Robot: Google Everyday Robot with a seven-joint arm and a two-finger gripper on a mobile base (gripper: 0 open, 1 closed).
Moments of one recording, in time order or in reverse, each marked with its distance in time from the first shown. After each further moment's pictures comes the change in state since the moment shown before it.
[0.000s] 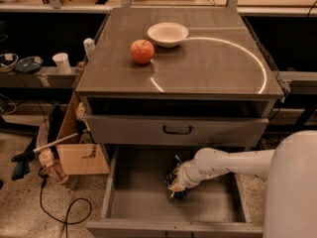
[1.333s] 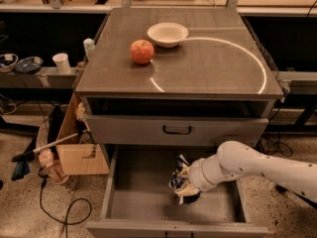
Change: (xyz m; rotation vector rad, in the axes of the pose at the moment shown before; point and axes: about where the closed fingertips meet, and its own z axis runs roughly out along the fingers) arm -0.037 0.055 -0.120 -0.063 -0.111 -0.084
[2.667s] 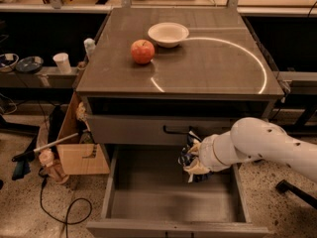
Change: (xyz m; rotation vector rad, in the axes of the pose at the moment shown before) arm -0.052 -0.028 -0.113 0.181 0.083 -0.032
